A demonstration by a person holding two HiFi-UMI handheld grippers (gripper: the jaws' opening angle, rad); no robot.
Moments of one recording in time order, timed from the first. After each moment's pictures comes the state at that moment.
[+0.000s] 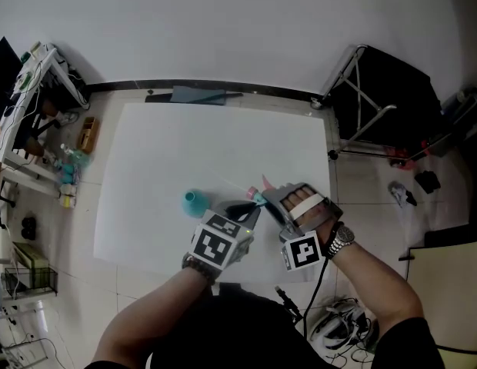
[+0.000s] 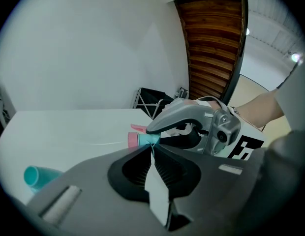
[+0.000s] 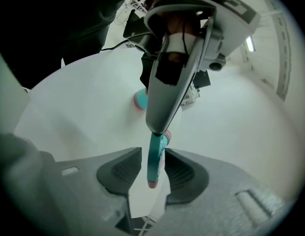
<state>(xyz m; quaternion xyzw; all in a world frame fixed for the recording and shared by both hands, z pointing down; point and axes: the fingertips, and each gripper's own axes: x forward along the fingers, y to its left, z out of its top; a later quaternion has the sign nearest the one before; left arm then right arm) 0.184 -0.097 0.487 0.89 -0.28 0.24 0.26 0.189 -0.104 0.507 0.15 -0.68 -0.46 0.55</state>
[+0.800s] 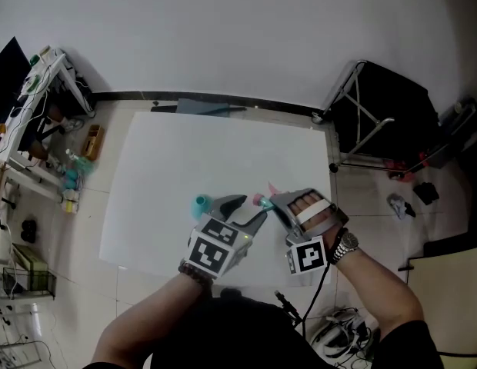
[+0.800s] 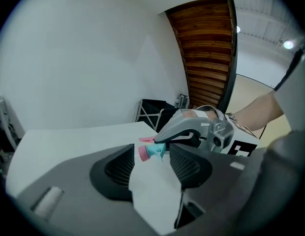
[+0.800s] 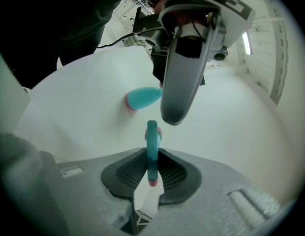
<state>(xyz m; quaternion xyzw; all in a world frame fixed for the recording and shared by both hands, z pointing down) 0.156 -0.106 0.434 0.91 -0.31 0.21 0.20 0.184 -0.108 0.477 0.18 -0.66 -0.47 0.55</state>
